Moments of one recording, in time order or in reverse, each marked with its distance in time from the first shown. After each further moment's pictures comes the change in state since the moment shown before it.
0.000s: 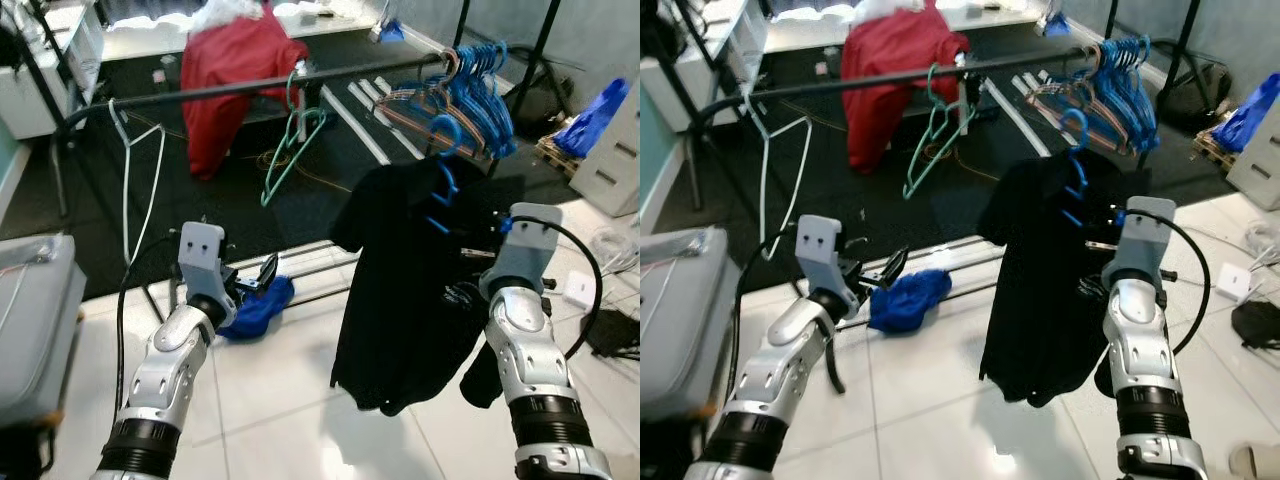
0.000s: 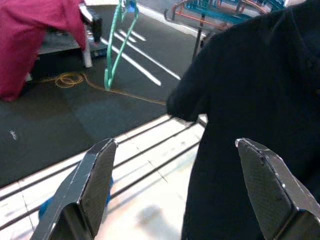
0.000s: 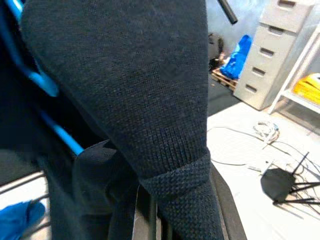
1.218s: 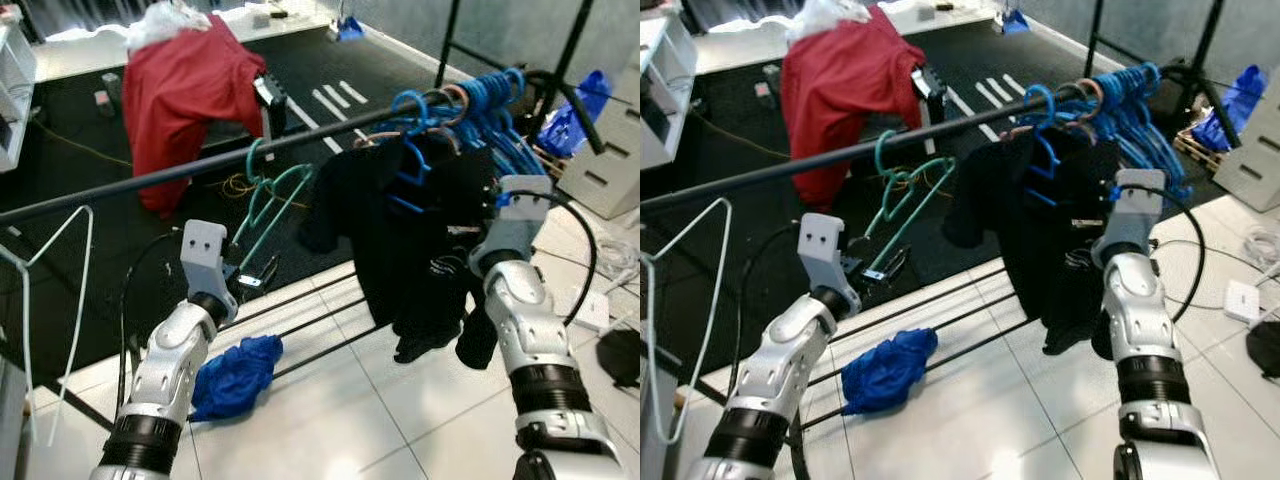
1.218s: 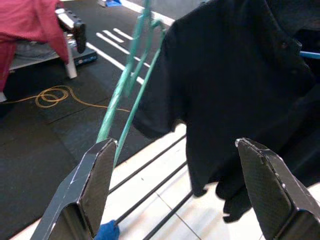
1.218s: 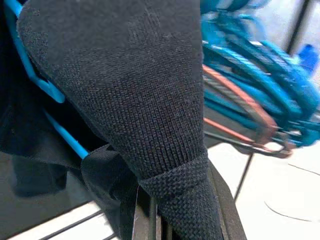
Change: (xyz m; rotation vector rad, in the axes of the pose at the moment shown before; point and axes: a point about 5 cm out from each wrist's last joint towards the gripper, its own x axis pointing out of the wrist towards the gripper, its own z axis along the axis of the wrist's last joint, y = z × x) left arm 0.002 -0.004 0.000 -0.002 -0.002 -0.019; right arm 0.018 0.017 0.023 0.050 -0.045 0.264
